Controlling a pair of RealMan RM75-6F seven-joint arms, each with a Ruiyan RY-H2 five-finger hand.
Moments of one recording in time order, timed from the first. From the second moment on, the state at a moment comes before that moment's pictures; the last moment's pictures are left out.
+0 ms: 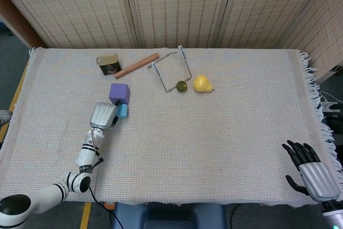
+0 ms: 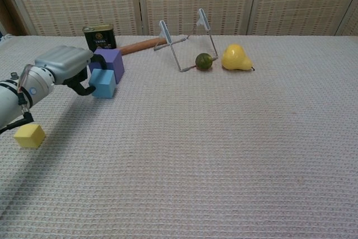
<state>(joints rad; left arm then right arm) -0.77 -1.80 -0.22 -0.92 1.14 1.00 0.37 0.04 -1.05 -0.09 -1.56 -1.65 1.42 0.05</state>
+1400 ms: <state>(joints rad) -0.67 -1.64 -0.12 -1.27 1.03 0.98 0.59 0.04 -1.04 -0.10 -1.58 -1.65 1.42 0.04</state>
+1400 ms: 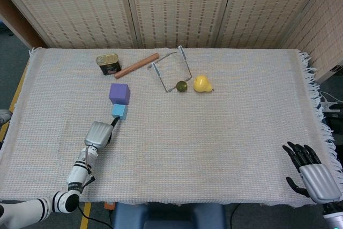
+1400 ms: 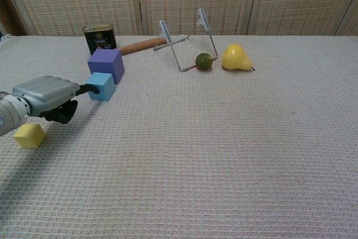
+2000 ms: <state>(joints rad) -0.71 -1.68 -0.15 -1.19 0.98 0.92 0.58 0.04 -1.04 -0.09 -1.59 -1.64 1.41 0.04</state>
